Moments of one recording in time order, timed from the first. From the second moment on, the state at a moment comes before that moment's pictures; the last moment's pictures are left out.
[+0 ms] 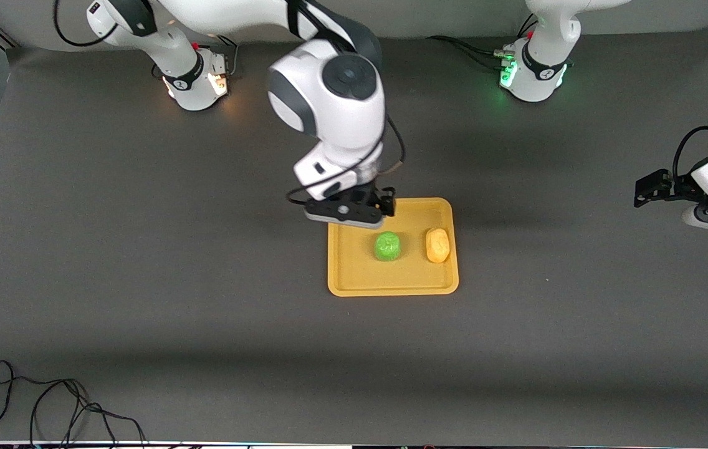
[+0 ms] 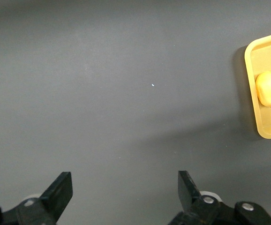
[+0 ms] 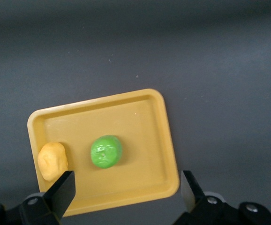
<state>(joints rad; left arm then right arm) 0.10 0.04 -0.06 -1.77 0.00 1.78 0.30 0.78 0.65 -0.03 -0.98 -0.11 1.69 0.93</state>
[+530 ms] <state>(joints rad) 0.10 0.04 -0.05 -1.77 0.00 1.78 0.29 0.52 0.31 -0.04 -1.24 -0.09 1.55 0.49</state>
